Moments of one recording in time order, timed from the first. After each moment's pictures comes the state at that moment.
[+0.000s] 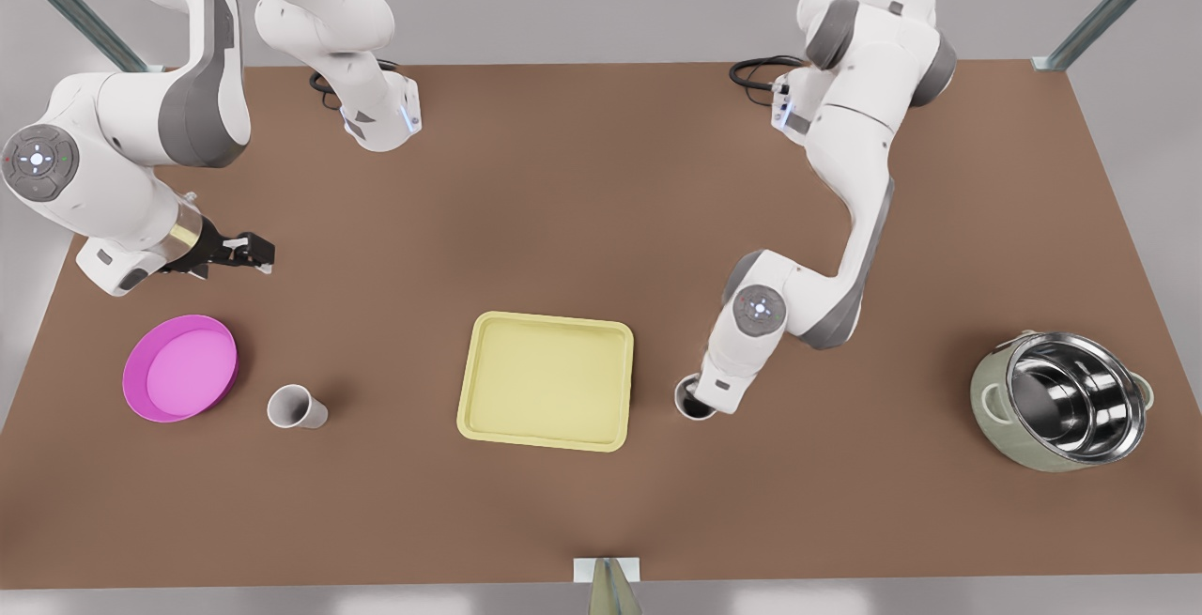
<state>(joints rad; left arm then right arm) -0.27 0.72 -0.19 -1.38 0.19 2.19 -0.84 0.02 0.10 0.00 -1.56 -0.03 1.56 -0.07</state>
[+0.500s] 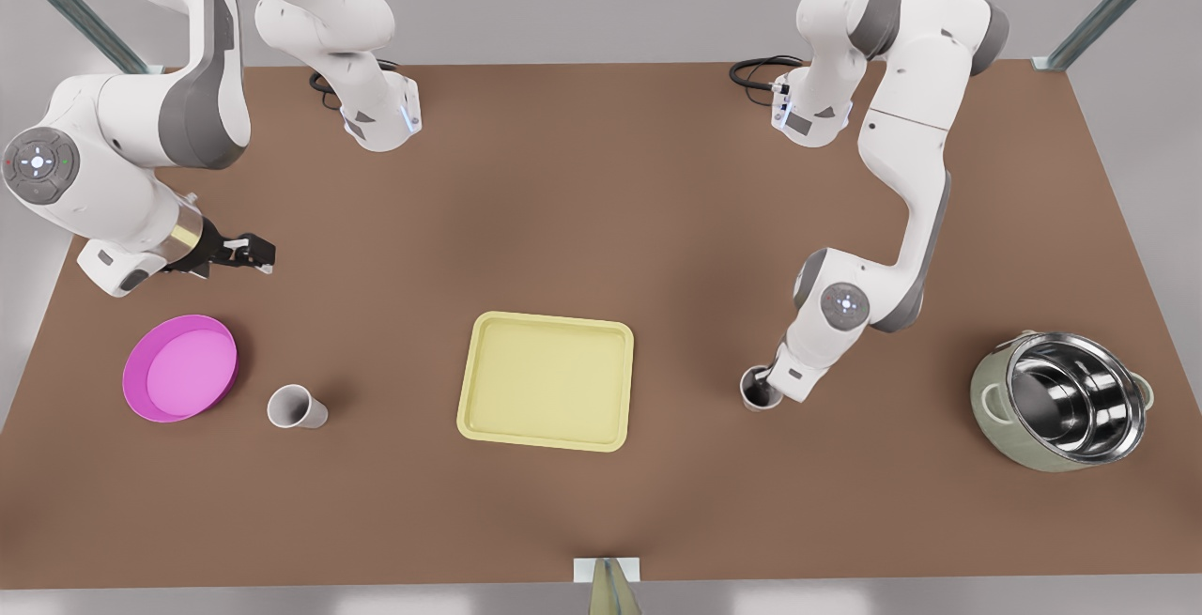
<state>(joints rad) -0.11 0.60 -0.18 -1.75 0.16 2.50 -0.53 0.02 0.10 0.00 -1.56 -0.03 1.55 -0.06</state>
